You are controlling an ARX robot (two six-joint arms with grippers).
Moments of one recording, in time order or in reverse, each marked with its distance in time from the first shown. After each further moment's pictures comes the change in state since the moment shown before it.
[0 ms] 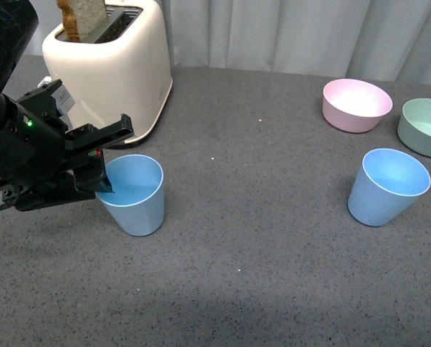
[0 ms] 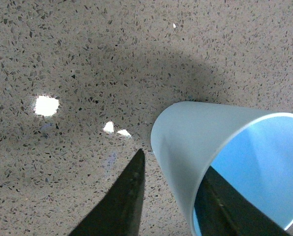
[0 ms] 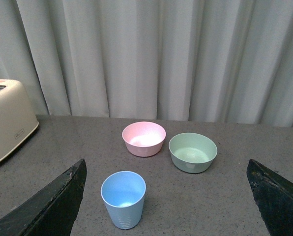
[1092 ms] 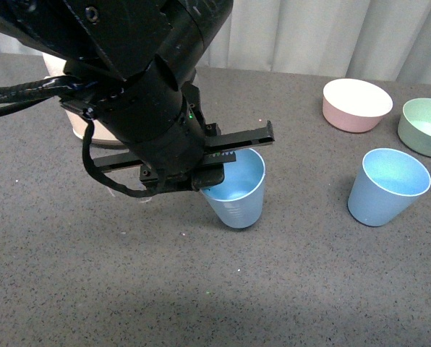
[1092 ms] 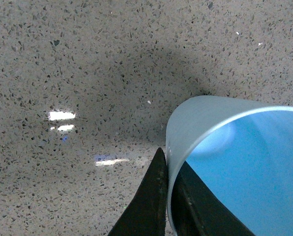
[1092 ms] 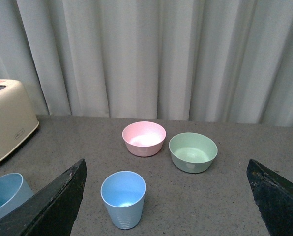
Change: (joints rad) left arm -0.325 0.134 0.264 -0.115 -0.138 -0.071; right arm 0.000 0.000 0.000 0.000 0.000 0.000
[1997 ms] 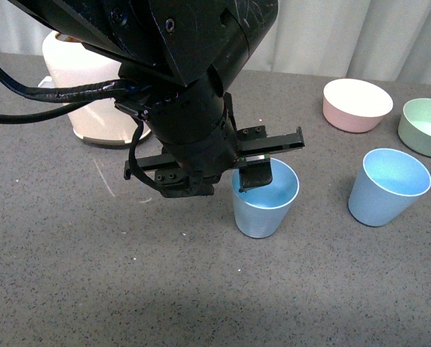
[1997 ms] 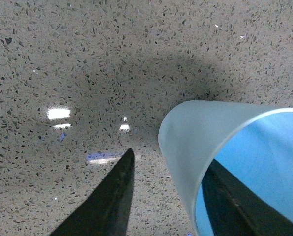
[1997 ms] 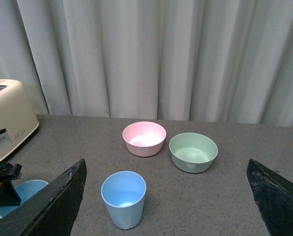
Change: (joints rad) left arm -0.052 0.064 0.087 -0.039 0.001 -0.031; right arm 0.000 0.000 0.000 0.000 0.000 0.000
